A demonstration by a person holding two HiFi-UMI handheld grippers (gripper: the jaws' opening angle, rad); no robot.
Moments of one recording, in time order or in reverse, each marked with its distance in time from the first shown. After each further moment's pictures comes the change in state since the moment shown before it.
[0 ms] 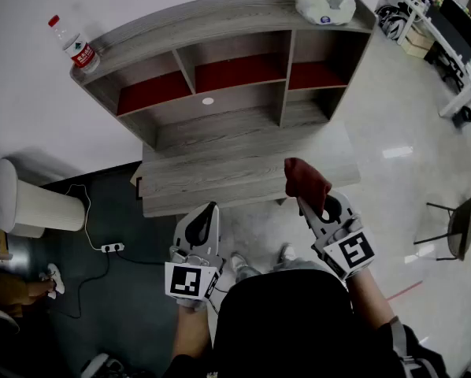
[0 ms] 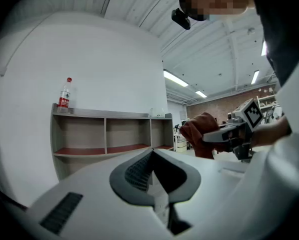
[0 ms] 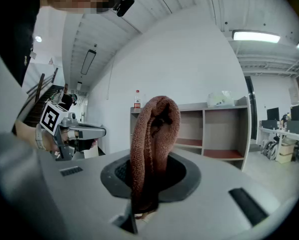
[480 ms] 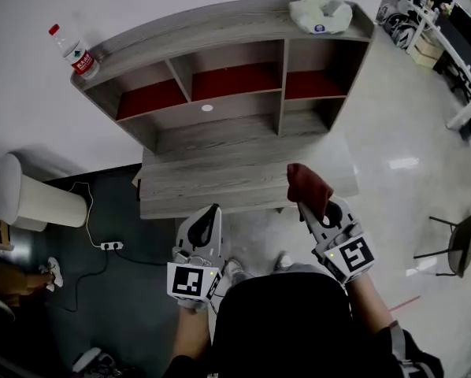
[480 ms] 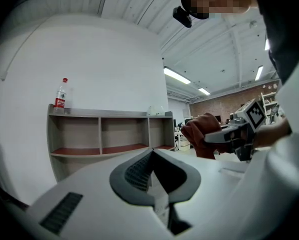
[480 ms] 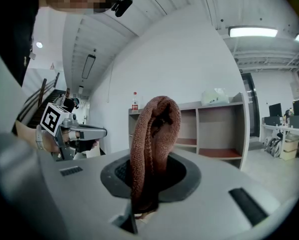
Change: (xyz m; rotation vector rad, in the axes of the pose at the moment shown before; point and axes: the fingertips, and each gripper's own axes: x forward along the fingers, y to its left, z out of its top) left arm 0.035 -0.035 0.003 0.002 0.019 0.038; right arm -0.018 -0.046 -0.007 0.027 -0.012 0.031
